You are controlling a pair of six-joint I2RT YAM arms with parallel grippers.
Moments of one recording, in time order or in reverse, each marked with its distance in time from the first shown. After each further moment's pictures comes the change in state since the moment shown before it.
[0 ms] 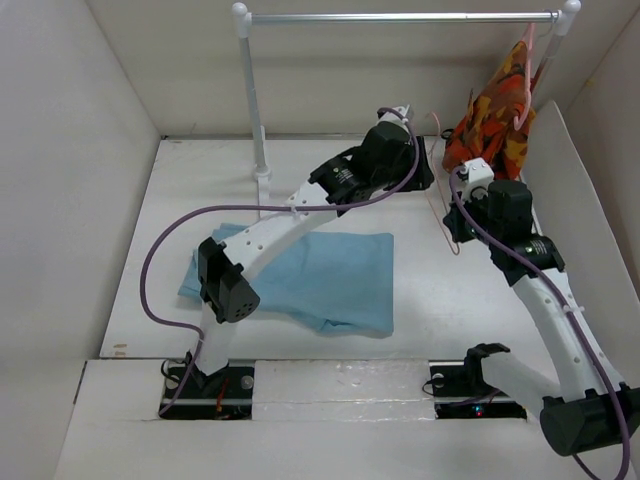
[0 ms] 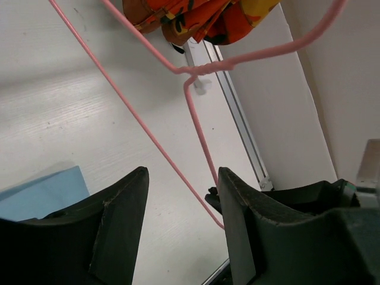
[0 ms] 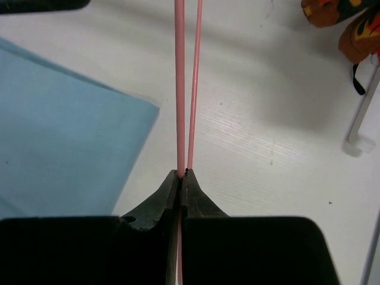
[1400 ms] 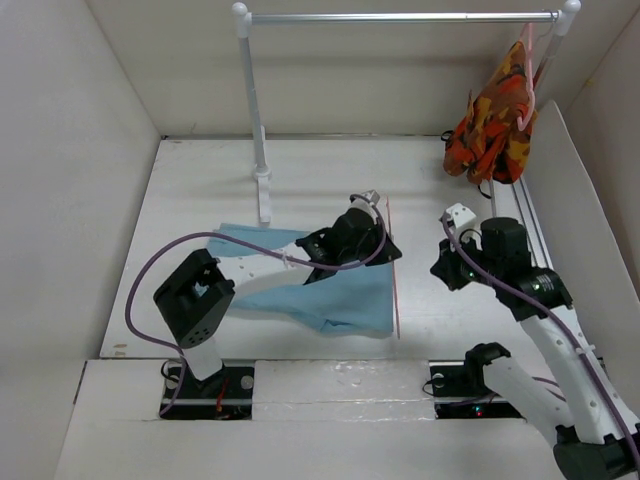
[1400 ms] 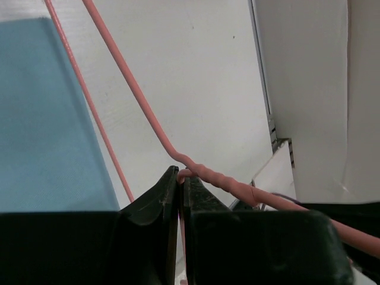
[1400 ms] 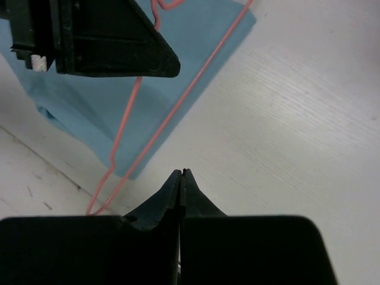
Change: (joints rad) left arm -0.045 -0.288 -1.010 0.669 0.124 -0.237; right arm 0.116 -0.205 -0.103 -0.294 -0.161 -0.034
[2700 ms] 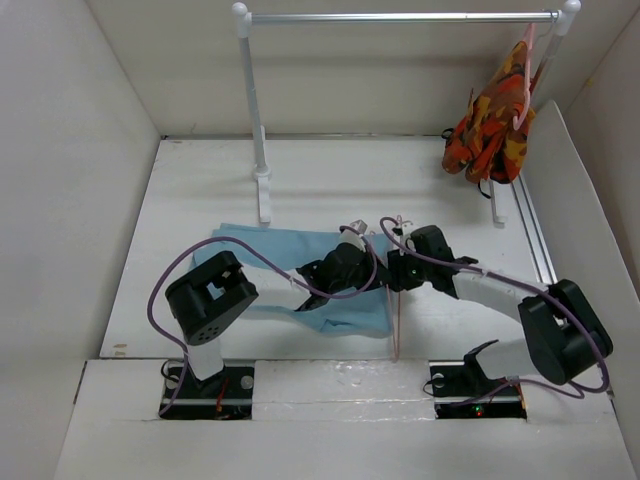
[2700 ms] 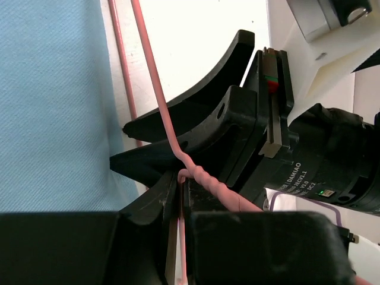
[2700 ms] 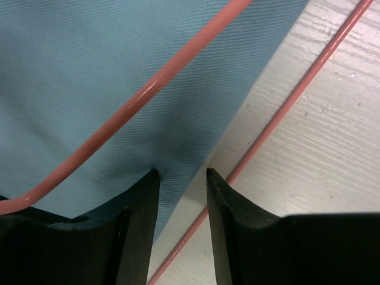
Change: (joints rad) left arm -0.051 0.056 -0.334 0.446 -0.032 -0.132; right arm 0.164 0.593 -0.355 0.773 0.075 0.313
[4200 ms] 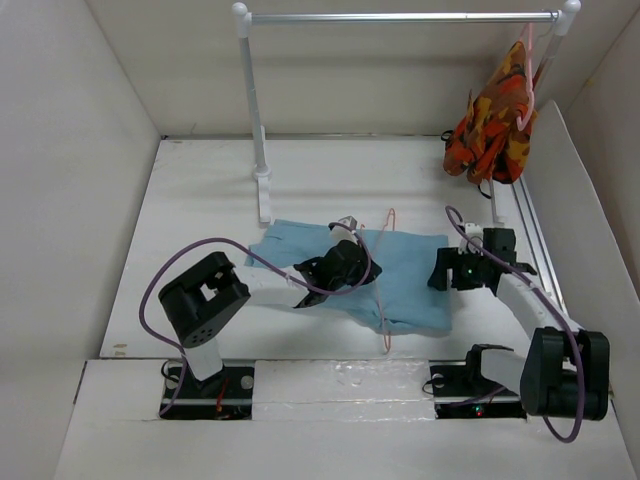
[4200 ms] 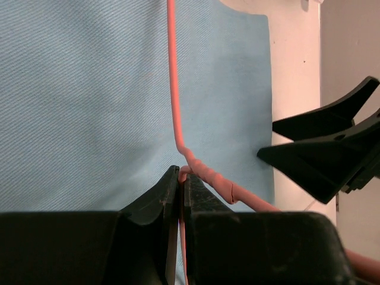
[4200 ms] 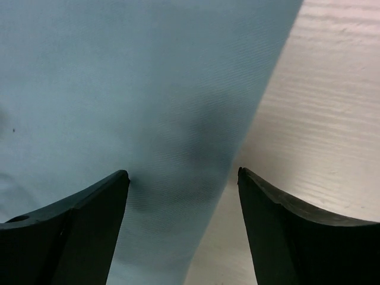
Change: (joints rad) left arm 0.019 -0.036 0.021 -0.174 -0.187 0.046; right arm -0.556 -0.225 -0.025 -0.295 -0.181 -0.266
